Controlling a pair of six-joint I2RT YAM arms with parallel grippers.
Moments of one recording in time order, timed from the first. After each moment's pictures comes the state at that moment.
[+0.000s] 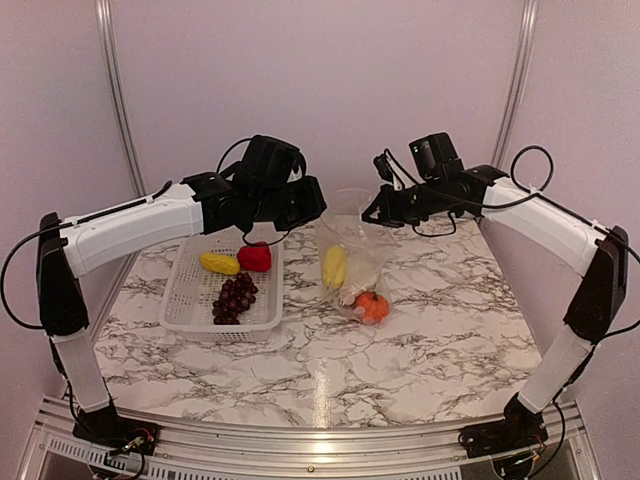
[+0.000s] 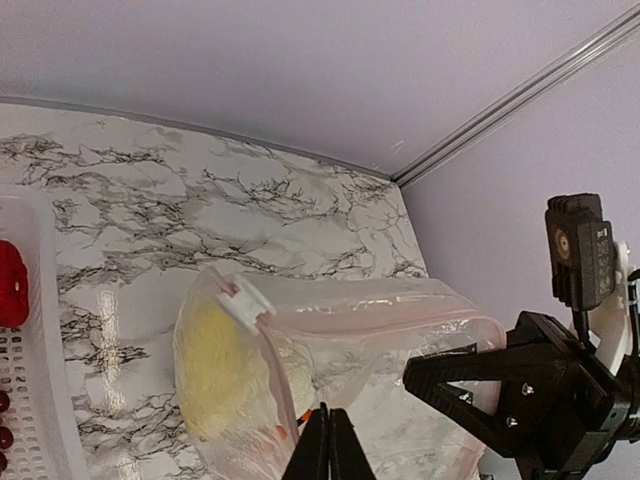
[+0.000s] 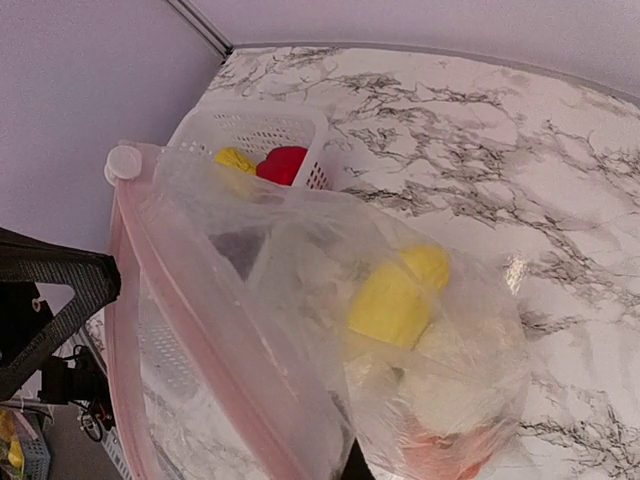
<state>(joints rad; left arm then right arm) -0.89 1.81 1.72 -0.38 -0.18 -0.84 0.55 1.66 1.57 -0.59 -0.36 0.36</state>
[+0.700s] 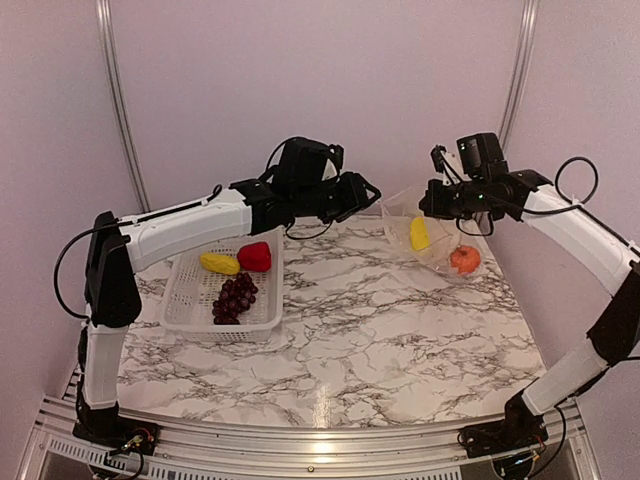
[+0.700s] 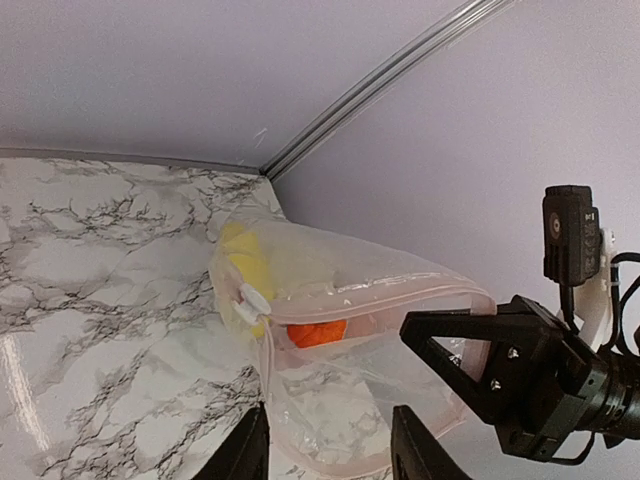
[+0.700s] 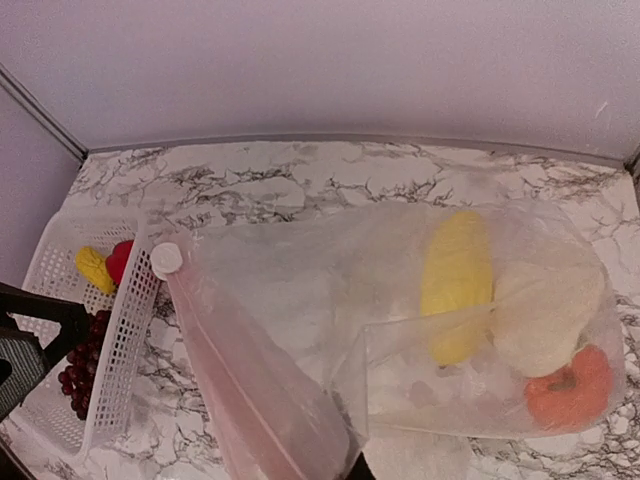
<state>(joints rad) -0.88 2.16 2.10 -0.17 0.07 -0.83 0.39 1.47 1.51 -0.63 -0.05 0.29</state>
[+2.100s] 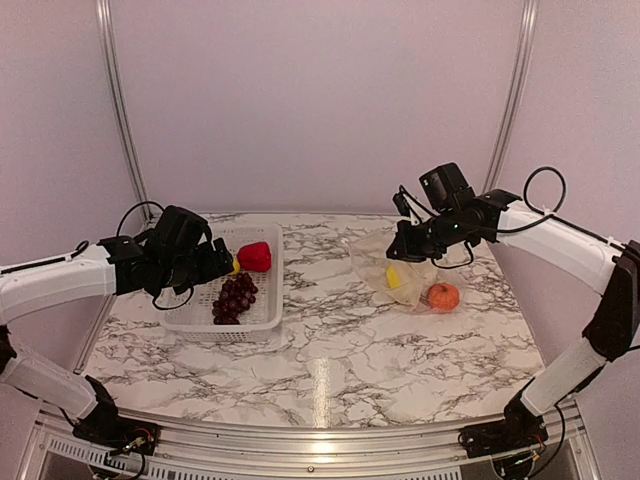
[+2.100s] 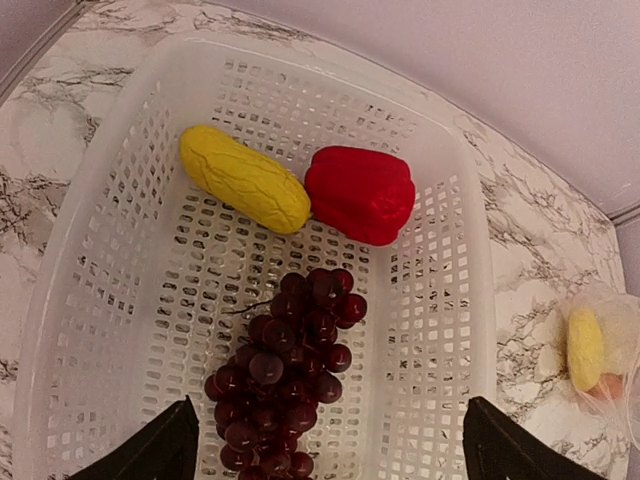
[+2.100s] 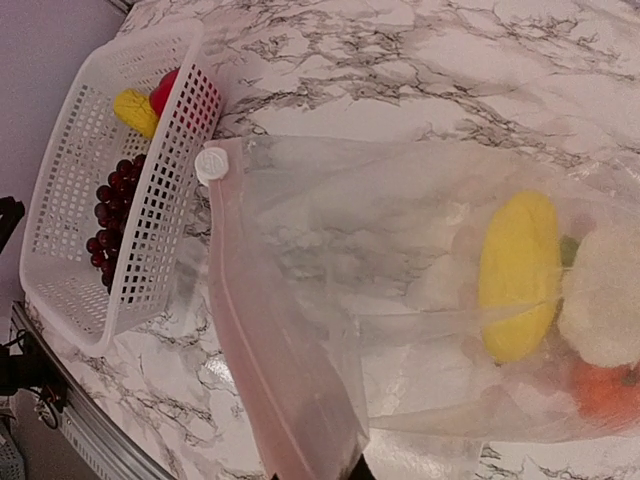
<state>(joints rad) -0.71 1.29 0.95 -0.41 -0.38 -0.85 0.55 1.51 1.33 -0.67 -0.20 0.39</state>
